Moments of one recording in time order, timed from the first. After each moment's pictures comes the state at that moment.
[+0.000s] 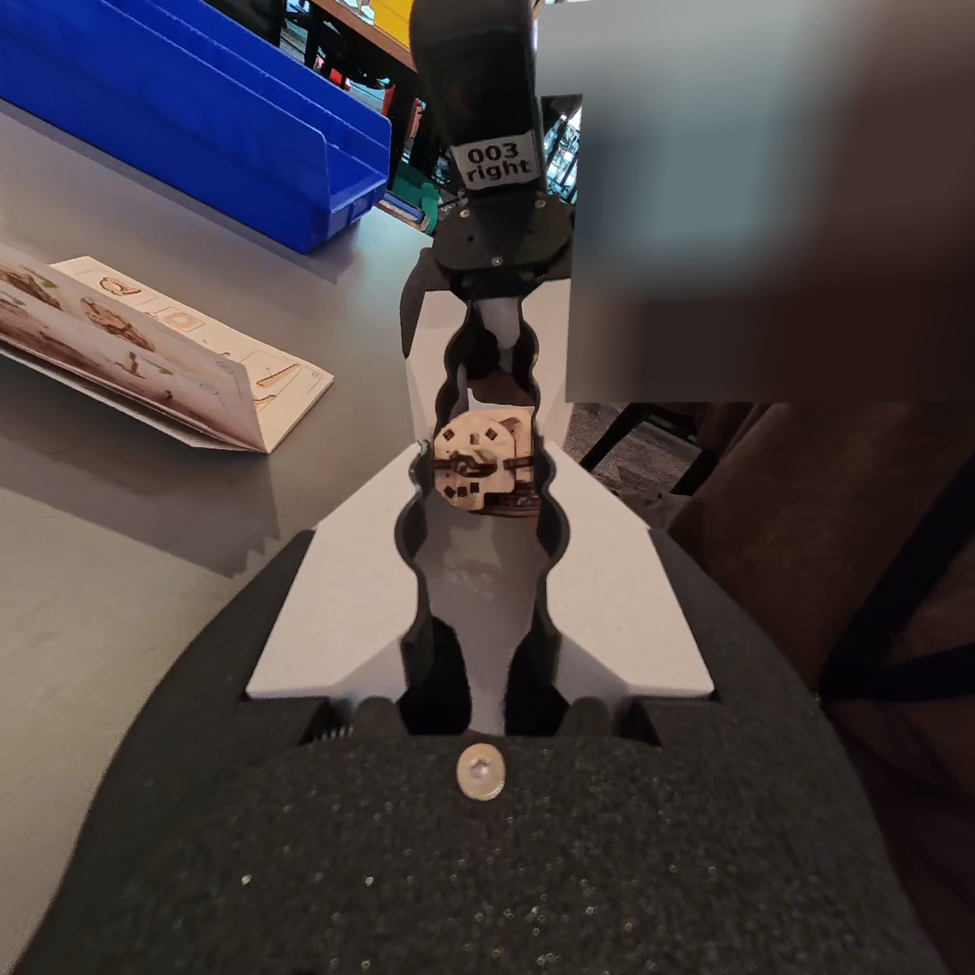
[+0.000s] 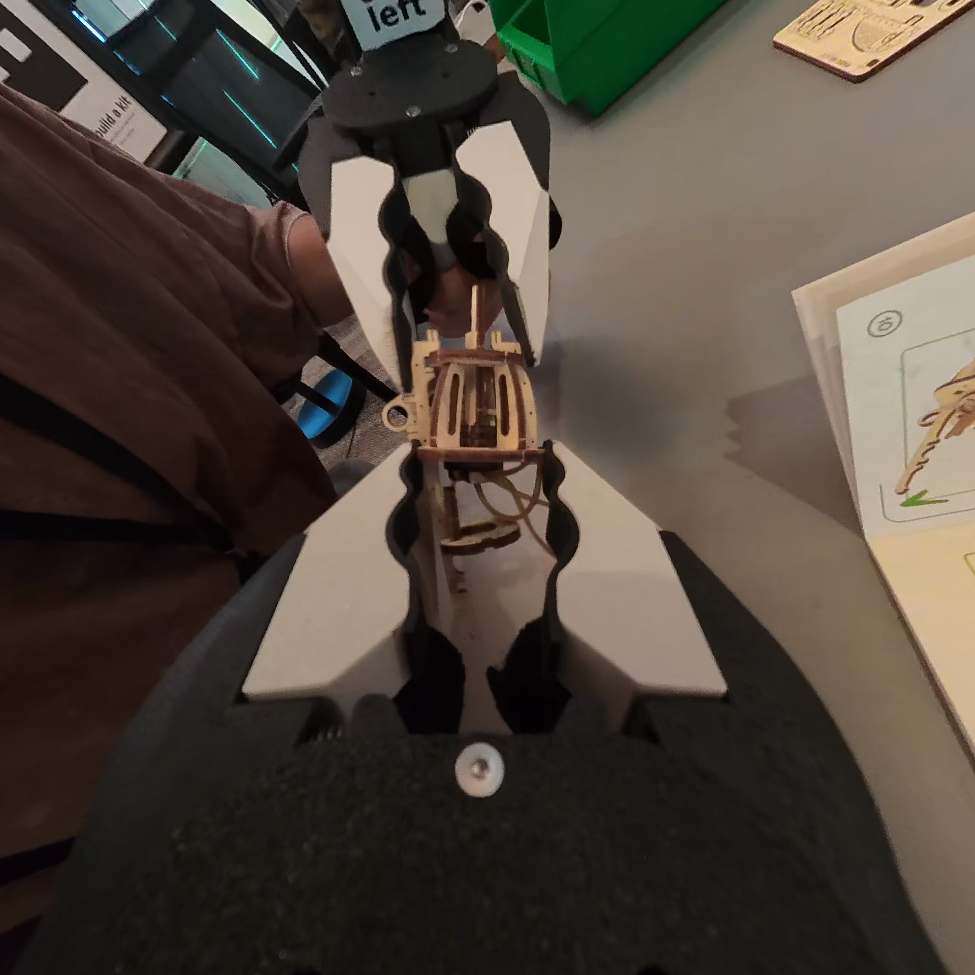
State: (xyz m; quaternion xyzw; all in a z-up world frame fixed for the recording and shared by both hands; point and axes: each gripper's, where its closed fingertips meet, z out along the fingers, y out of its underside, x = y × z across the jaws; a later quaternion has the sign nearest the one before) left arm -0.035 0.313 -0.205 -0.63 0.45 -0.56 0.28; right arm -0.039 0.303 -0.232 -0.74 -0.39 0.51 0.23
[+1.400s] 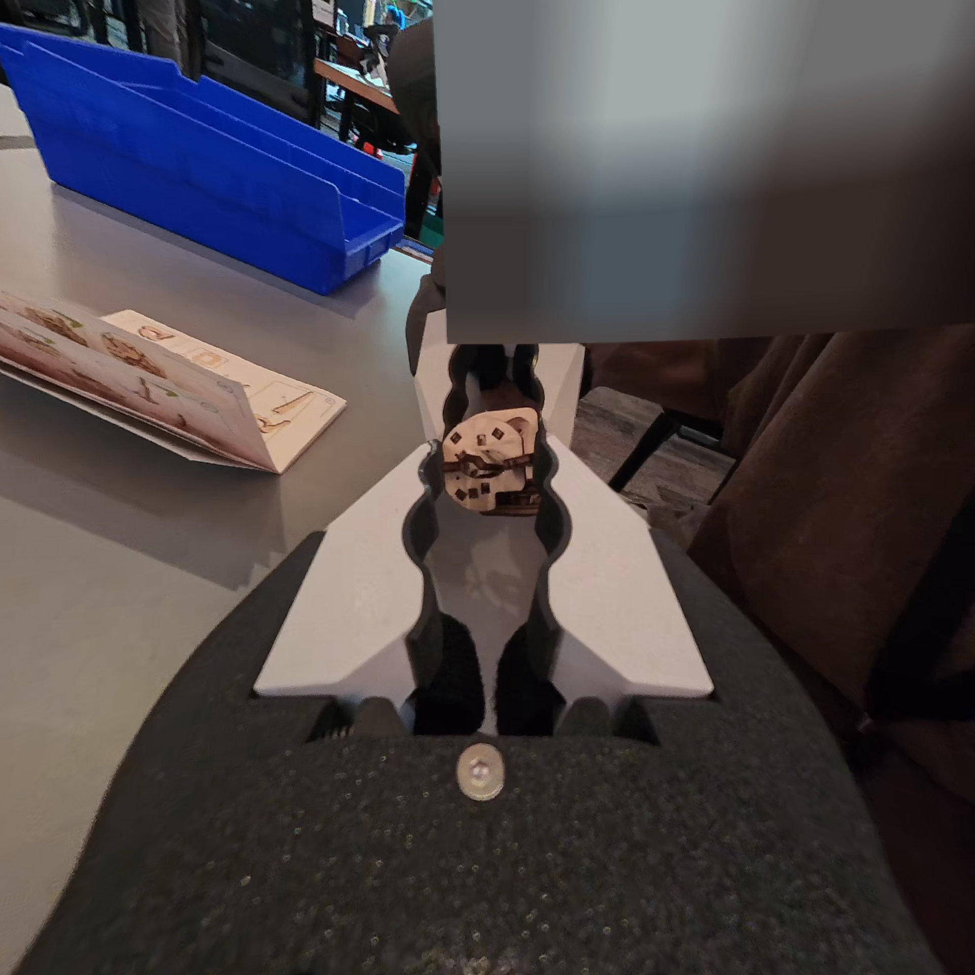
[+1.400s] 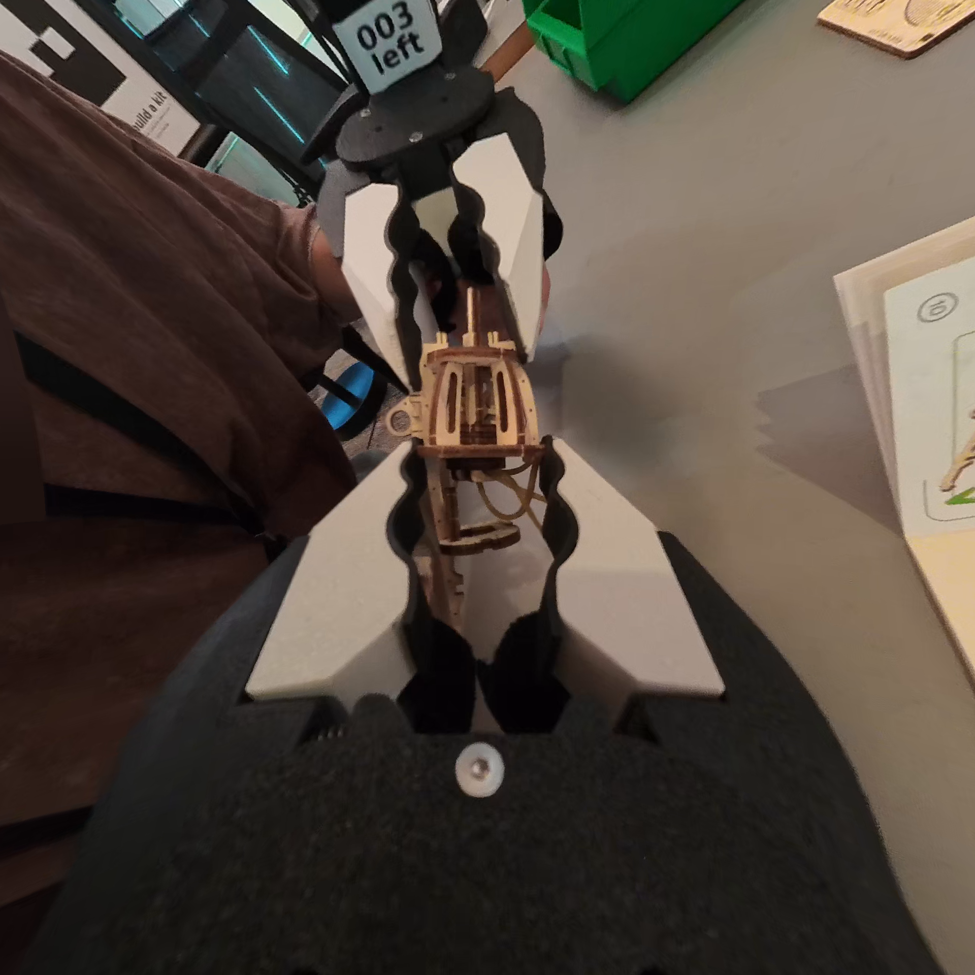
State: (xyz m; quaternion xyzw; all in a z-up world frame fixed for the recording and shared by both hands) left arm -0.035 0.306 -0.204 -0.61 0.45 -0.55 0.34; right arm -0.038 0.293 -0.230 -0.73 -0.39 0.52 0.21
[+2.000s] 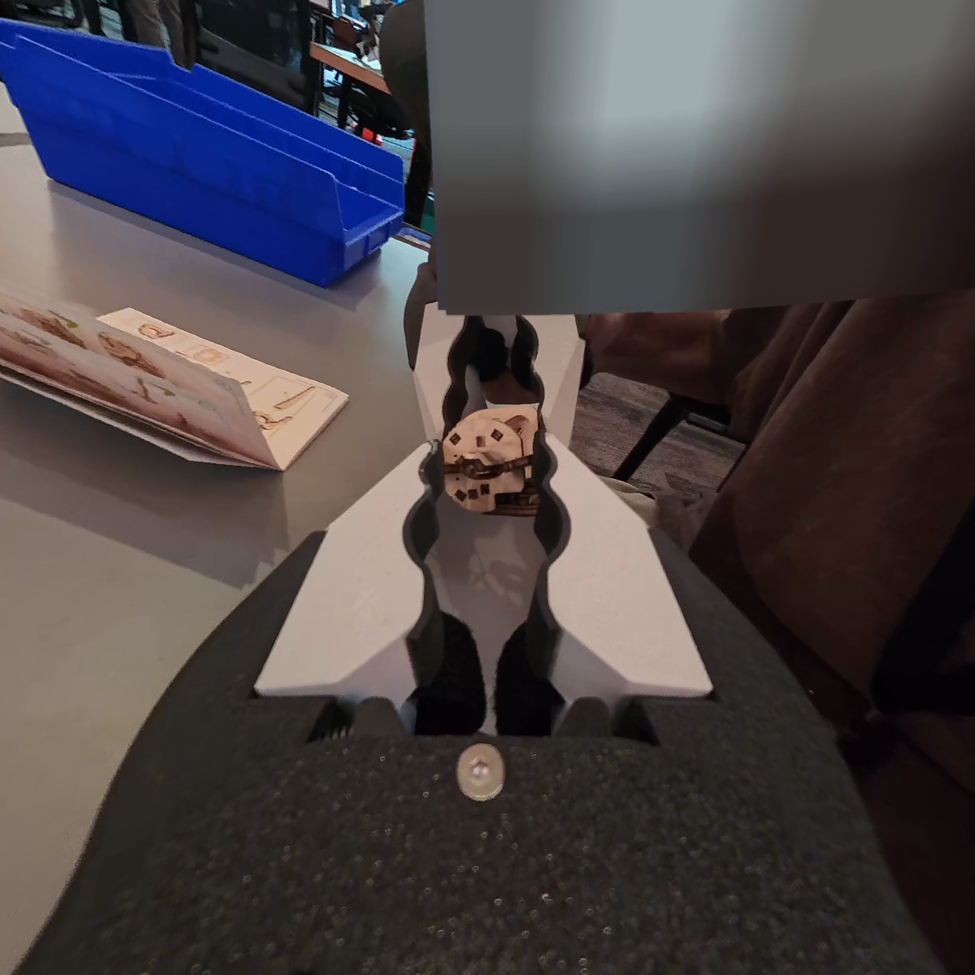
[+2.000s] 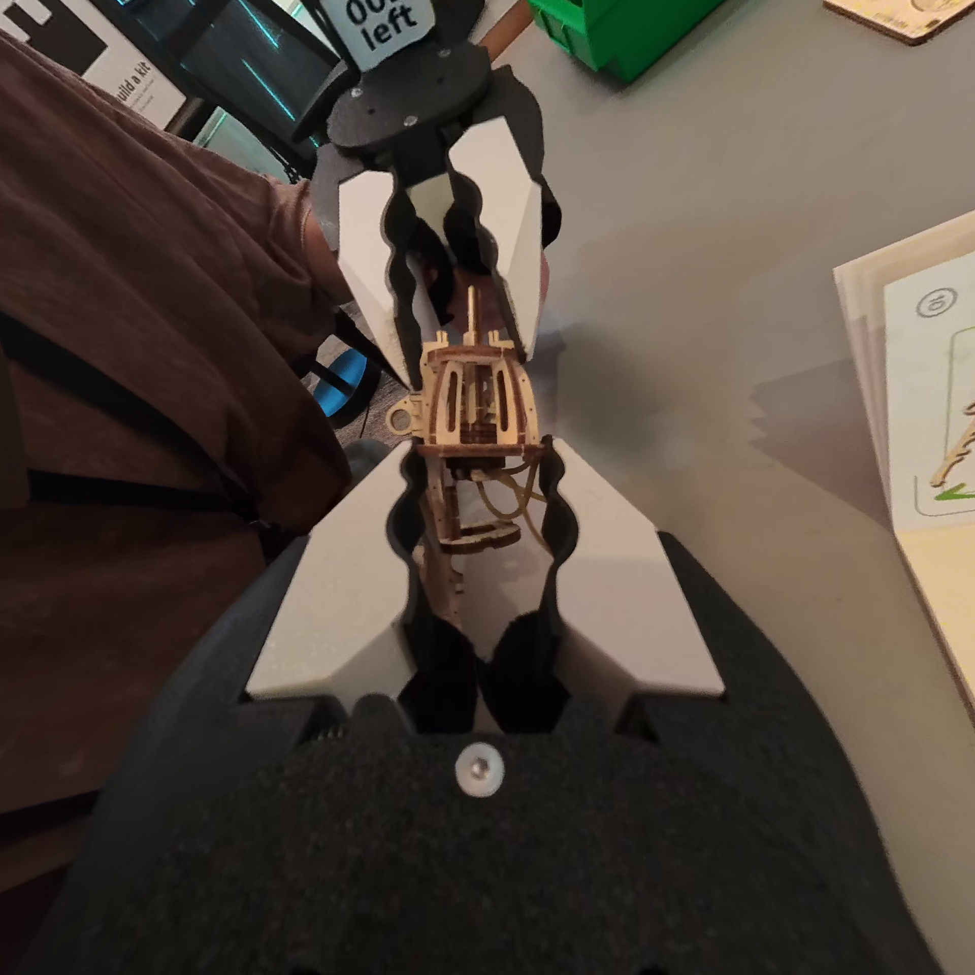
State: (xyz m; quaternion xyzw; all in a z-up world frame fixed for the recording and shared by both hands) left arm -0.034 0.305 -0.207 -0.61 0.47 -0.54 0.35; right arm -0.036 0.292 -0.234 -0.73 -0.41 0.51 0.21
